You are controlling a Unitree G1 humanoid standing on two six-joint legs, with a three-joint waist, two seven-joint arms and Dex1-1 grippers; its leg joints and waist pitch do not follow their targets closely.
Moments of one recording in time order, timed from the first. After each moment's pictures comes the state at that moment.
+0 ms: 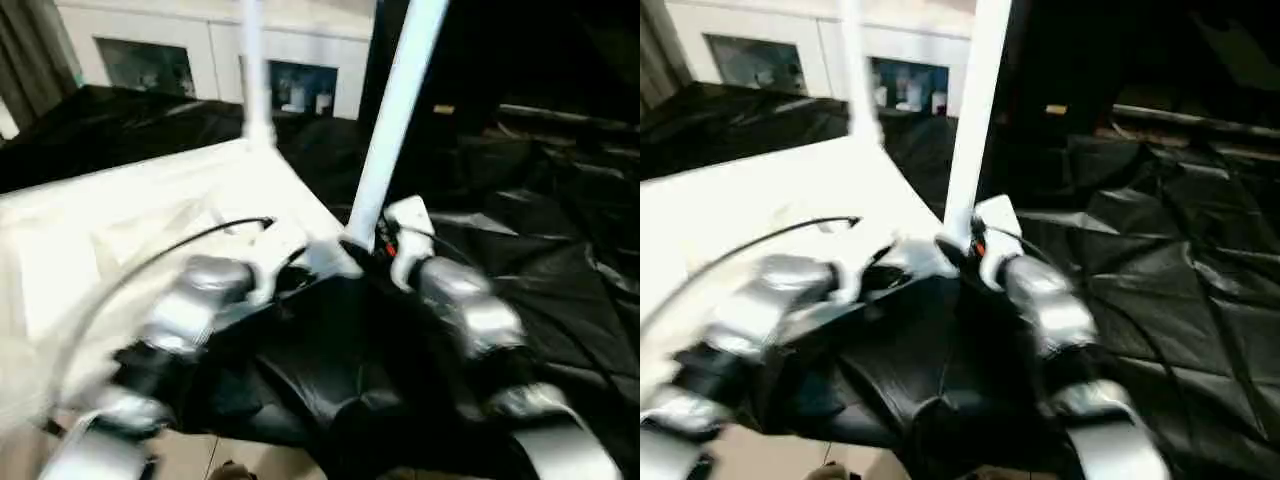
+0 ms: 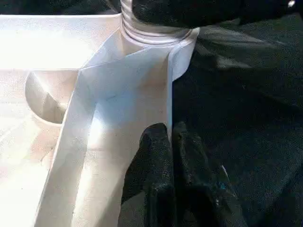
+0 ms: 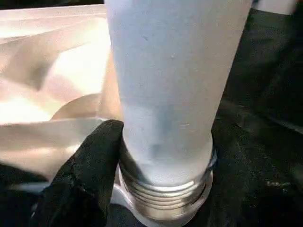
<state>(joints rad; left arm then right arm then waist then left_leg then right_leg) -0.58 0.24 -0.26 0.37 0.02 0.53 -0.70 -0.65 -0.05 0.03 0.71 0.10 0.18 0.41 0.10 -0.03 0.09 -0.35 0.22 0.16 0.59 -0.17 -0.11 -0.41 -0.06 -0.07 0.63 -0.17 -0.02</state>
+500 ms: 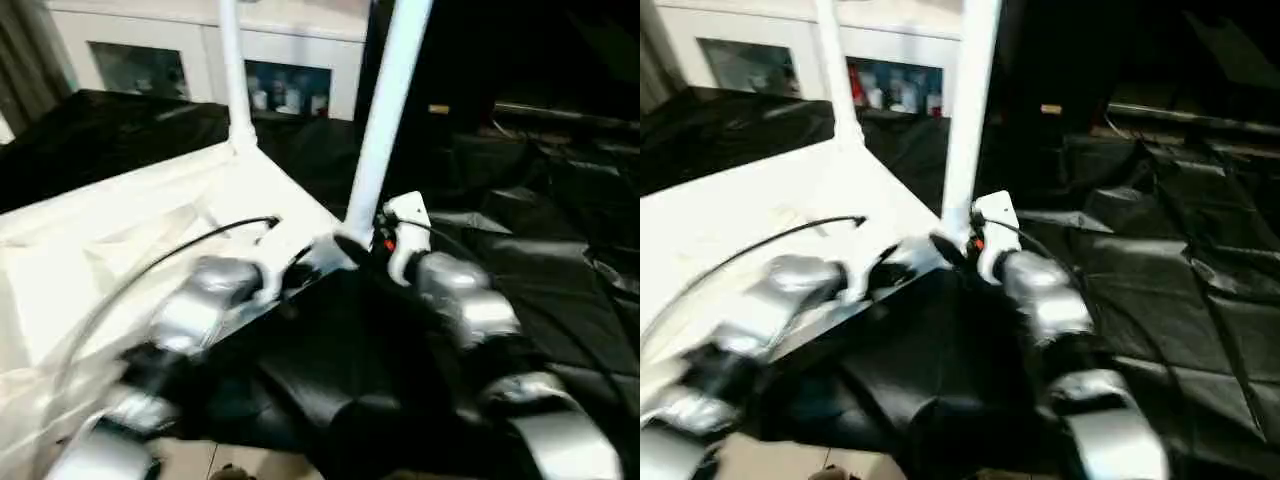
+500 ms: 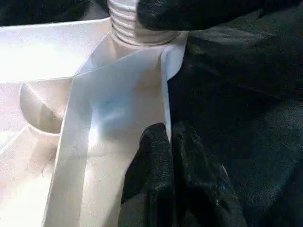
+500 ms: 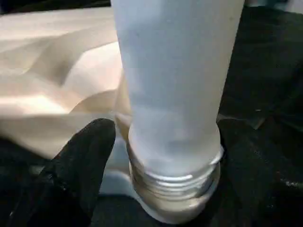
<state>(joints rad) -0.55 0.32 -0.28 0.34 0.02 0.44 -0.81 -0.64 -0.13 0.05 0.71 0.12 0.14 0.67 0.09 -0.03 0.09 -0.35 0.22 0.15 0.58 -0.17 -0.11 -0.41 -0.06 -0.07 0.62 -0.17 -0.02</state>
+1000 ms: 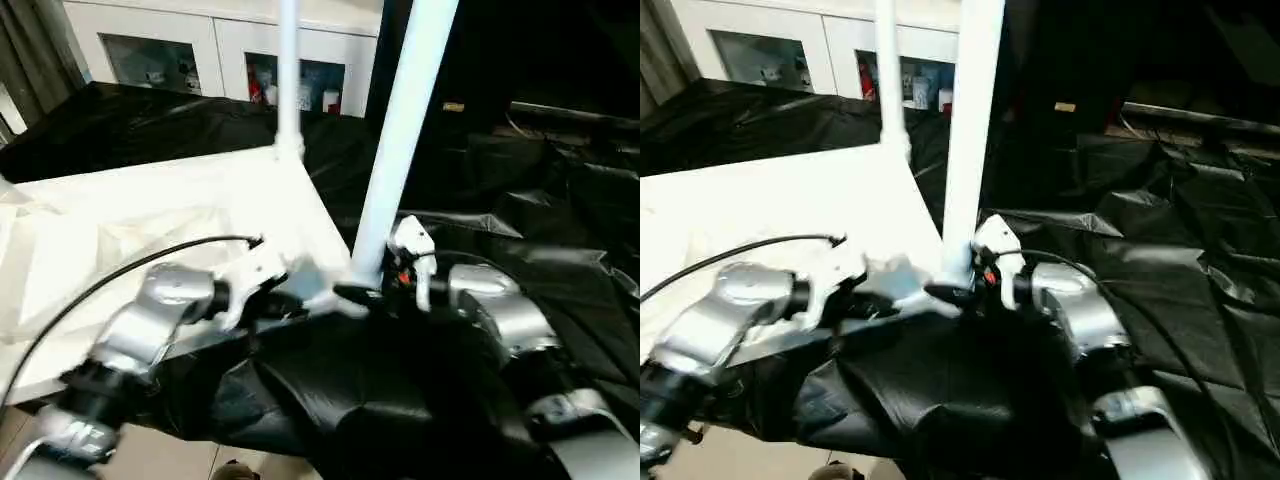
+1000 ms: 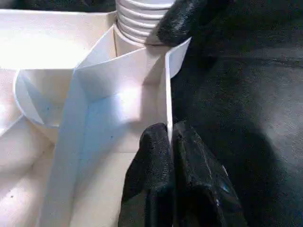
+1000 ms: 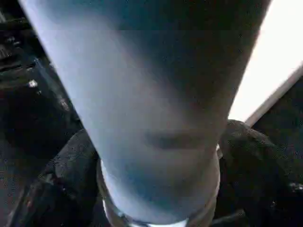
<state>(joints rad) -0.44 0.51 -0.29 0.20 -0.09 0.37 -1.15 -0.55 -0.29 0.17 0.56 0.14 0.14 1.08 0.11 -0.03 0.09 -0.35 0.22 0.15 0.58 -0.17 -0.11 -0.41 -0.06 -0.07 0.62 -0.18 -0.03</state>
